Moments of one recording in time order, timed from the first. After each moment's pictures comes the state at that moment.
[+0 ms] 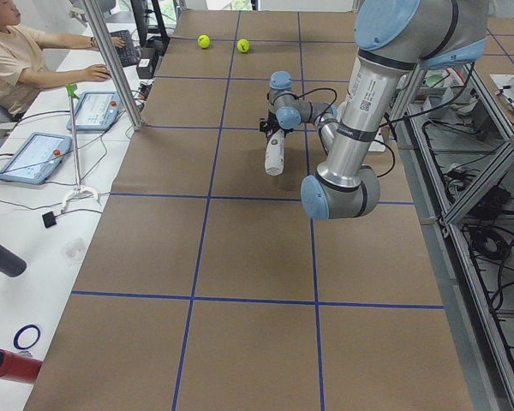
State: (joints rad) left arm -0.42 -2.08 -1.81 -1.79 -1.87 0.21; right arm 1.54 -1.59 1.65 -1.66 2.31 0.00
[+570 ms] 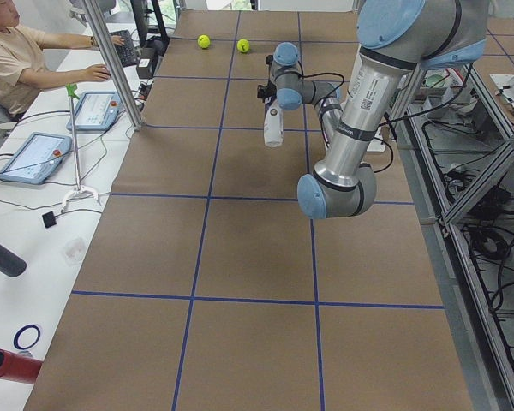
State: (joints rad) left arm -0.49 -2.11 -1.97 -1.96 -1.88 0.03; right arm 1.54 -1.59 1.66 -1.66 2.31 0.00
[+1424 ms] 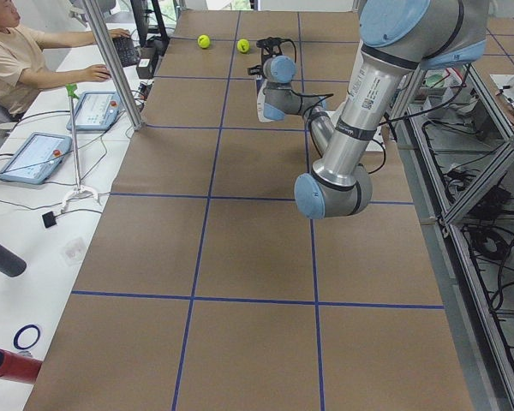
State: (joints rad) left arm -0.52 -2.16 -1.60 -3.01 -1.70 -0.34; right arm 1.54 -1.58 1.68 -1.66 2.31 0.00
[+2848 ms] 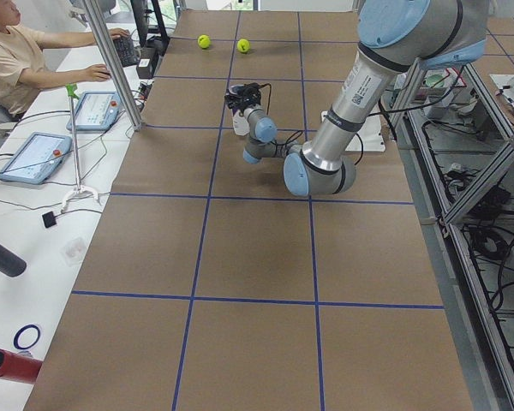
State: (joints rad) left arm -0.50 -2.31 -1.03 -3.60 -1.50 -0.38; right arm 1.54 -1.47 1.74 -1.66 2.38 0.01
